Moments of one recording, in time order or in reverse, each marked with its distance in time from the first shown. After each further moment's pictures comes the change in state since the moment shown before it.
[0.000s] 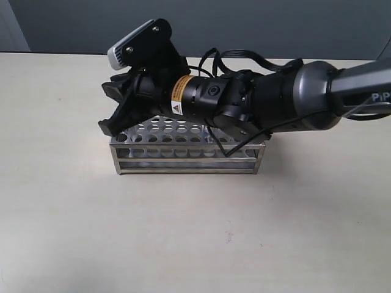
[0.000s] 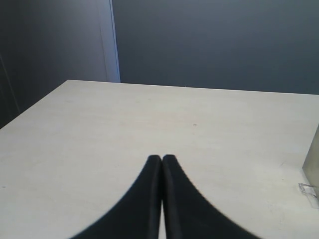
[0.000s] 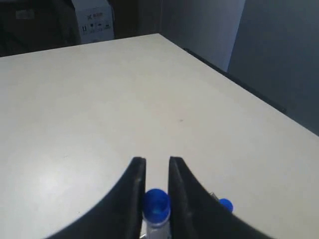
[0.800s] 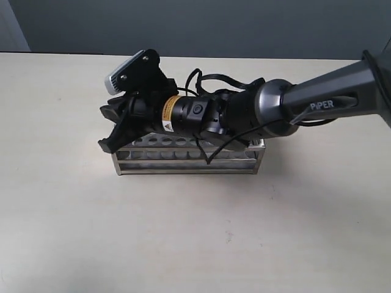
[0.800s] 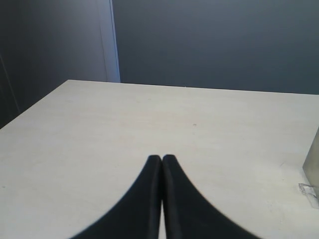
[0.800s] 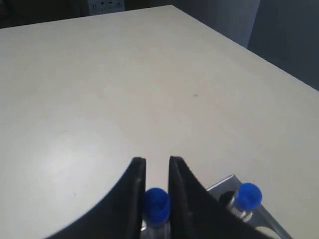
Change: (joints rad) left arm 0.000 0.000 0.000 0.000 0.000 0.000; right arm -0.005 0.174 -0.091 -0.114 -0.051 0.085
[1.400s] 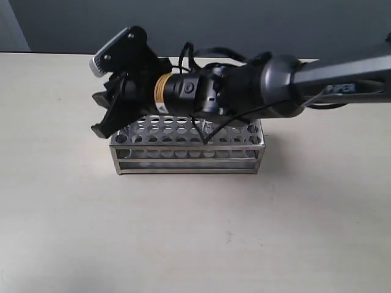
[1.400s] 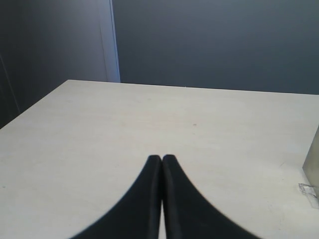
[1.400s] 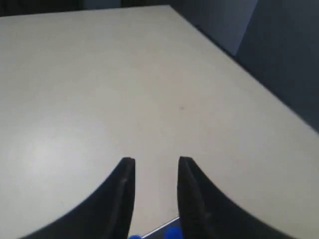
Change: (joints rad) left arm 0.000 0.000 0.000 0.000 0.000 0.000; right arm 0.006 -0.085 -0.070 -0.157 0.181 0.098
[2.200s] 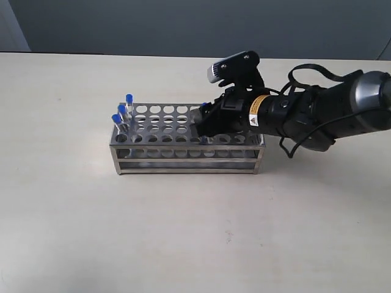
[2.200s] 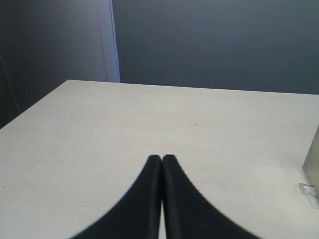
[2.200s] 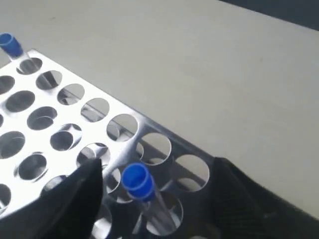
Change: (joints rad) left arm 0.000 0.000 0.000 0.000 0.000 0.000; right arm -0.275 -0.093 0.373 0.234 -0.081 -0.045
